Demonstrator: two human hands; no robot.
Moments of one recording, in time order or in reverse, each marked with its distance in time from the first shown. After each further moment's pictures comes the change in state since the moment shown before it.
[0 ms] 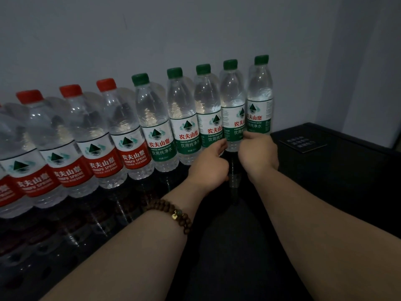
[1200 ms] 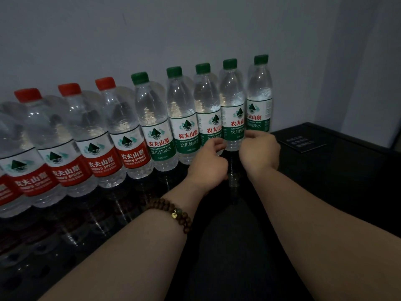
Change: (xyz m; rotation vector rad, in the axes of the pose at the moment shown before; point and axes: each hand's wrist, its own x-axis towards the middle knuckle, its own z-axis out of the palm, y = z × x) left_hand -0.009 0.009 0.001 -0.061 0.039 -0.051; right_hand 0.006 0.004 0.004 0.054 0.093 0.003
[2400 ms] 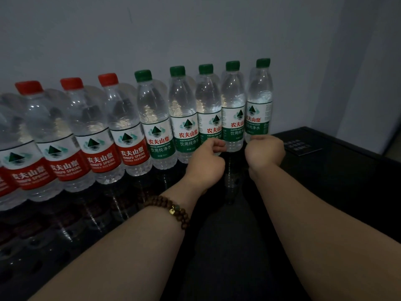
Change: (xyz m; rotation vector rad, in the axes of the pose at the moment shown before) left_hand -0.002 0.000 -0.003 -0.012 0.065 0.030; right_hand 0.027 0.016 0.007 0.163 0.122 0.118
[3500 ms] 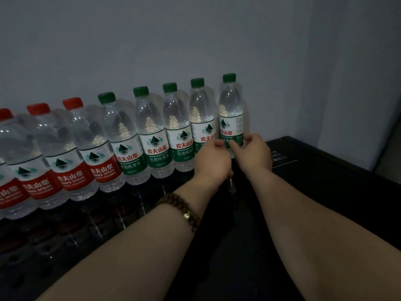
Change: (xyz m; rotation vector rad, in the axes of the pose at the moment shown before) left_hand 0.031 0.052 0.093 -0.042 0.207 -0.086; right_hand 0.073 0.005 -0.034 -0.318 -0.257 -0.283
